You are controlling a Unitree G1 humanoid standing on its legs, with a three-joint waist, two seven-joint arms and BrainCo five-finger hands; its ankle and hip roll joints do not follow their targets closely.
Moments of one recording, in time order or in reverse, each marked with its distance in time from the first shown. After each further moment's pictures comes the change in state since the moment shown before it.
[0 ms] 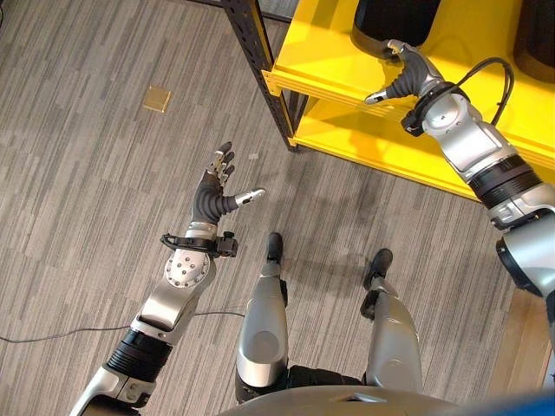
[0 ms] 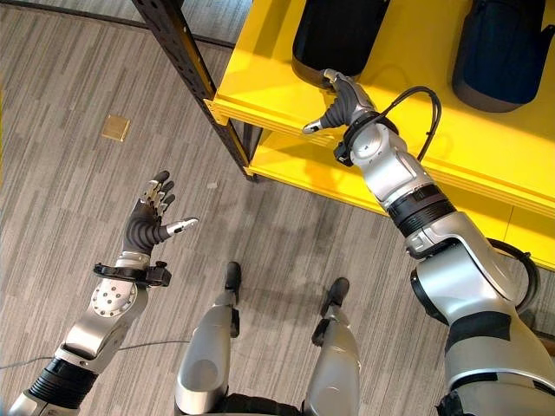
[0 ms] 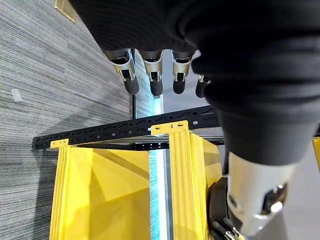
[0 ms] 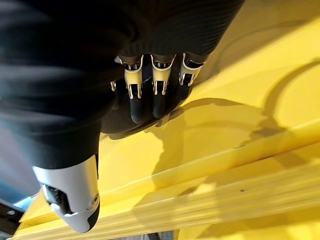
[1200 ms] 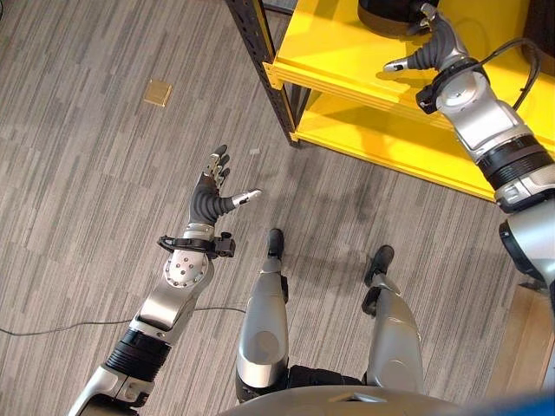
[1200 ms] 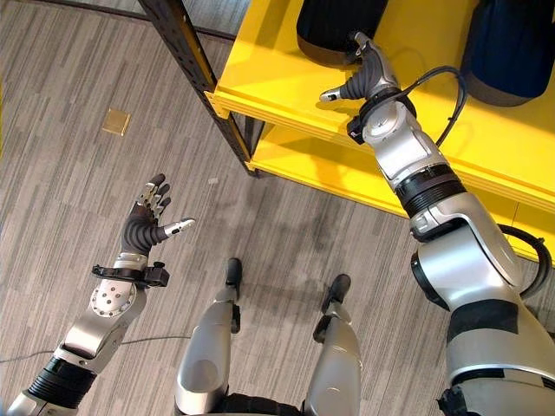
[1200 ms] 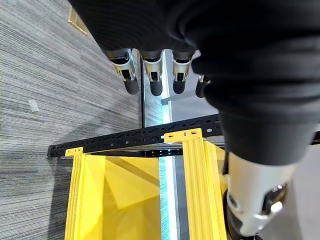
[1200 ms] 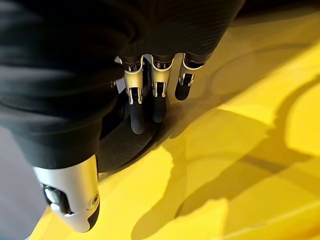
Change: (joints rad) left arm 0.000 0.009 0.000 0.029 -0.001 -0.002 0.022; right arm -0.096 -0.001 -0.004 0.138 0.097 -0.043 -0.124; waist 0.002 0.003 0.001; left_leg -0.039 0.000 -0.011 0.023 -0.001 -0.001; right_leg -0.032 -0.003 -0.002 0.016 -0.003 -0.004
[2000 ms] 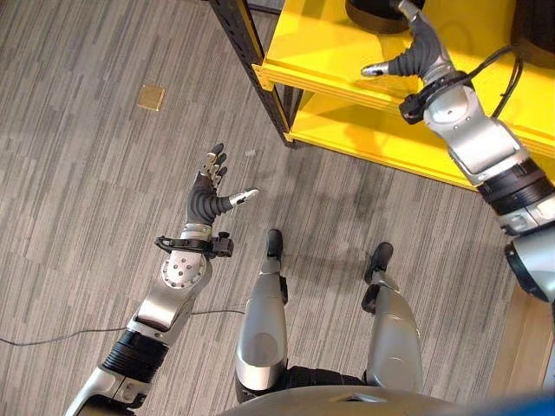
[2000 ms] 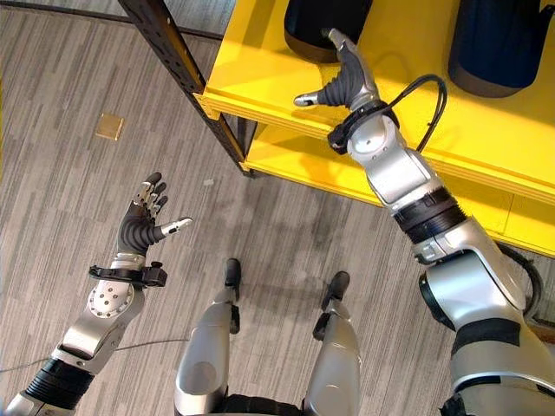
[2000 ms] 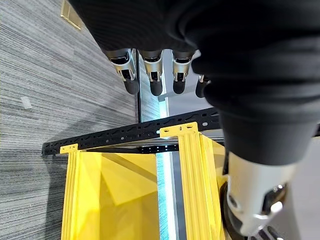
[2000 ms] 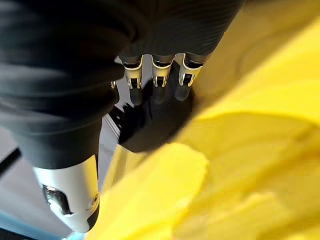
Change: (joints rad) left arm 0.010 0.011 0.000 -0.003 -0.007 -0.024 0.014; right arm 0.241 -0.041 -0.103 -0.505 0.095 0.125 -0.007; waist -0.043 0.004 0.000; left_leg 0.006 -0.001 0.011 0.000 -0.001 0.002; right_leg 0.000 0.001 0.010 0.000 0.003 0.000
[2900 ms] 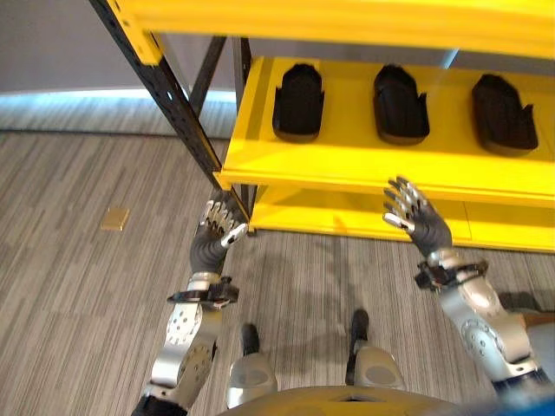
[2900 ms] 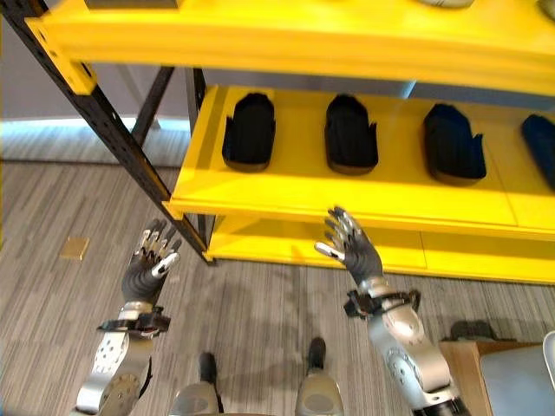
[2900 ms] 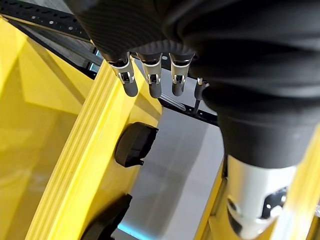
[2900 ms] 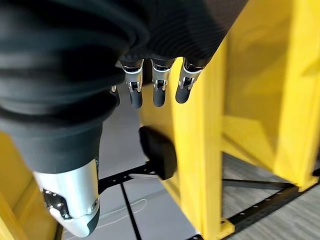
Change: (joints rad) left arm 0.348 -0.217 0.056 -0.064 -0.306 -0.119 -0.244; right arm 1.200 0.170 -0.373 -0.475 0.474 -0.319 0.223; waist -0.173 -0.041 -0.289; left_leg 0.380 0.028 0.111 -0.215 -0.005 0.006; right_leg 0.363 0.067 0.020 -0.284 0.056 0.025
